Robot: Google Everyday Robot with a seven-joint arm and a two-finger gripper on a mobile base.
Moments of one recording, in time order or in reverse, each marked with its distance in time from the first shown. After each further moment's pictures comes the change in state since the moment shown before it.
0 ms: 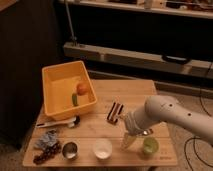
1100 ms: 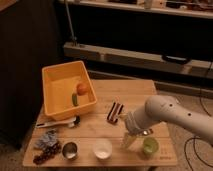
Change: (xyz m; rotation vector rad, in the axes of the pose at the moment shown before) arm 0.005 -0.001 0.000 0.007 0.017 -0.008
